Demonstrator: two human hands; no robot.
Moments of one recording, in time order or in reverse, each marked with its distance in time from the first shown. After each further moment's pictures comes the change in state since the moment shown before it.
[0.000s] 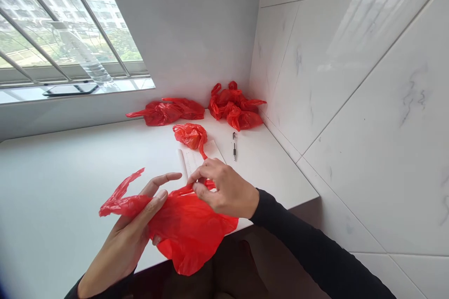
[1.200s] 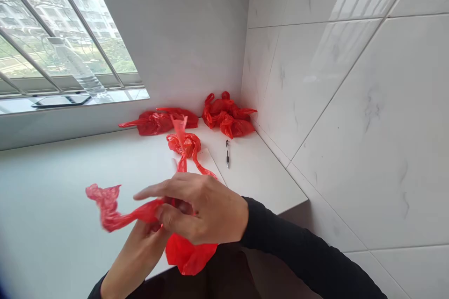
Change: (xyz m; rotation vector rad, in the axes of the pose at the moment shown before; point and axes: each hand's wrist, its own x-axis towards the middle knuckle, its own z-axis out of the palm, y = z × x) left_hand 0.003 0.000 0.022 0.212 -0.055 0.181; right_hand 0.008 -0.052 -0.012 0.190 -0.030 -0.180
